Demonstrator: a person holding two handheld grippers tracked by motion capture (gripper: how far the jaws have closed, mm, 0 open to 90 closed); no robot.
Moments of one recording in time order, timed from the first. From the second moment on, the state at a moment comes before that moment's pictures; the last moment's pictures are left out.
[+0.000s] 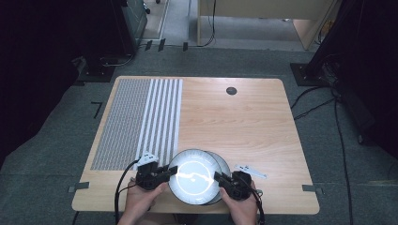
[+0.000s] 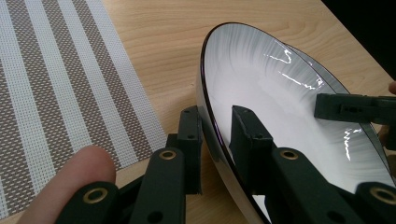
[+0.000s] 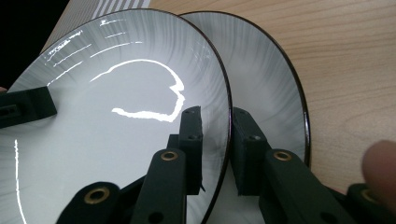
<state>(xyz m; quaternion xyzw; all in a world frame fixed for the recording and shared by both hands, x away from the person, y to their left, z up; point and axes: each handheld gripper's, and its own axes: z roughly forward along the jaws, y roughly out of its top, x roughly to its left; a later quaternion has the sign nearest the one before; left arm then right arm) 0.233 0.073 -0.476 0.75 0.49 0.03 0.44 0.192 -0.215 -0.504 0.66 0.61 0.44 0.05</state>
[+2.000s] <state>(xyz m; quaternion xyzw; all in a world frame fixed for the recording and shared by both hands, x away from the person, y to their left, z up) 0.258 0.172 -0.448 0.65 0.57 0.04 0.51 0.269 -0.144 -0.445 0.64 0.61 0.47 -0.03</state>
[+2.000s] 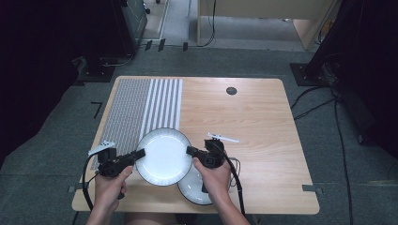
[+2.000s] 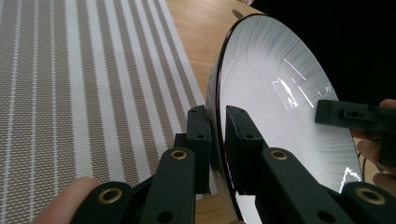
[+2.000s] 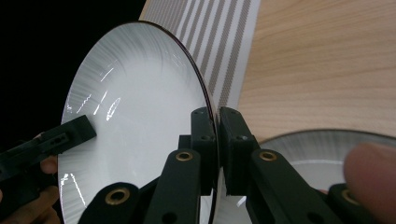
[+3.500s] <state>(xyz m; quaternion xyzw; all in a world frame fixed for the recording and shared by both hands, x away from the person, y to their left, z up) 0.417 0.253 -0.488 0.58 0.66 0.05 0.47 0.462 -0.042 -0.471 0.66 0.63 0.40 -0.06</state>
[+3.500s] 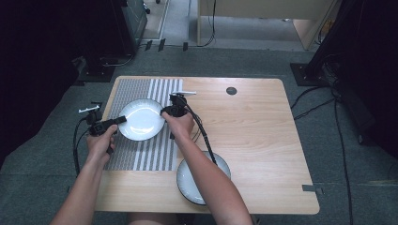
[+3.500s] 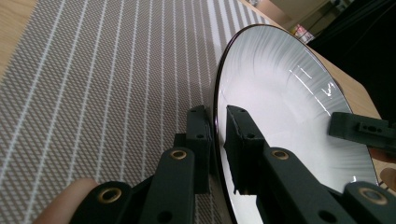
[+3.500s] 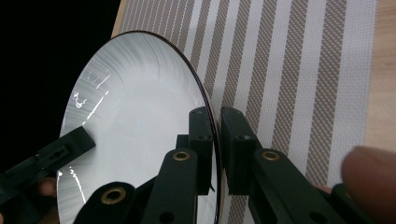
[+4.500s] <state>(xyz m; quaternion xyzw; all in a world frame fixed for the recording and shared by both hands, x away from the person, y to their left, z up) 0.457 0.258 -0.493 0.58 0.68 0.04 0.45 0.497 -0.025 -0.490 0.67 0.62 0.41 -0.02</state>
